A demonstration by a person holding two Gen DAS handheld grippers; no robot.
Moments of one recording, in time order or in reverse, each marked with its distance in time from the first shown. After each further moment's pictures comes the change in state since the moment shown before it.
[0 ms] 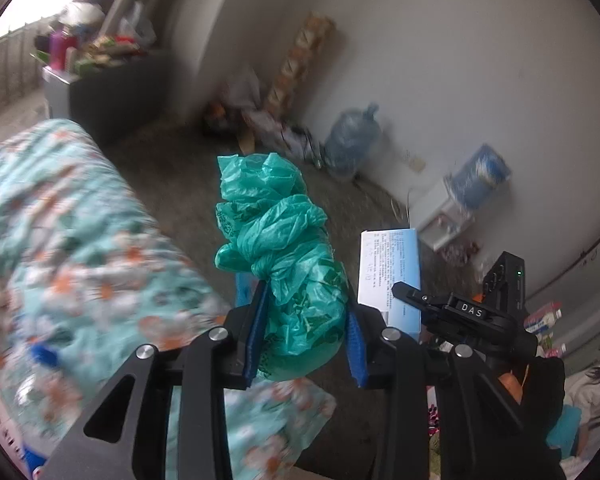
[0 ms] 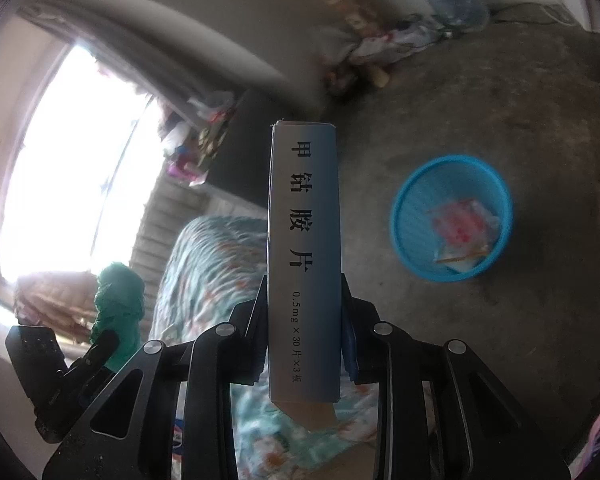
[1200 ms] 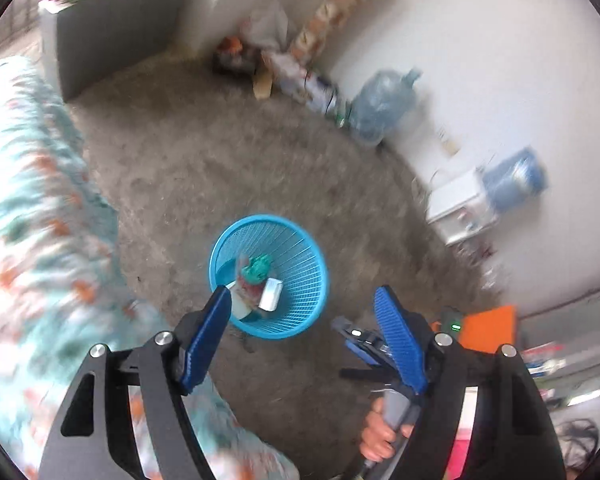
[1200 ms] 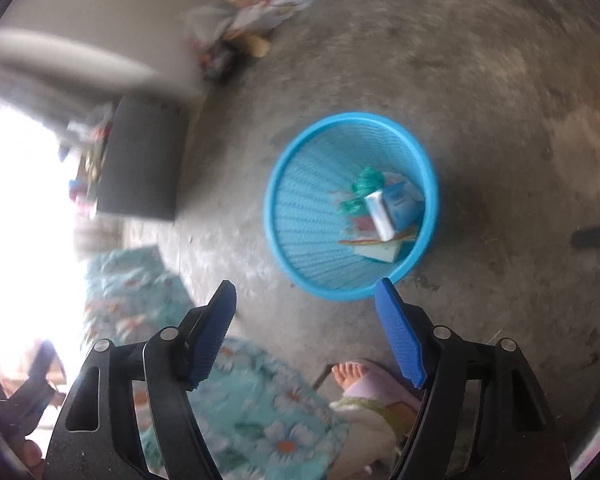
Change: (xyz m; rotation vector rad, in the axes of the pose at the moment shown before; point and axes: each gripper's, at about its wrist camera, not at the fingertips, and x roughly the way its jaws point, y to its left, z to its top) left arm 0.123 0.011 0.052 -0.198 0.123 0.016; right arm 0.108 -0.091 0.033 0.176 0.104 -0.237
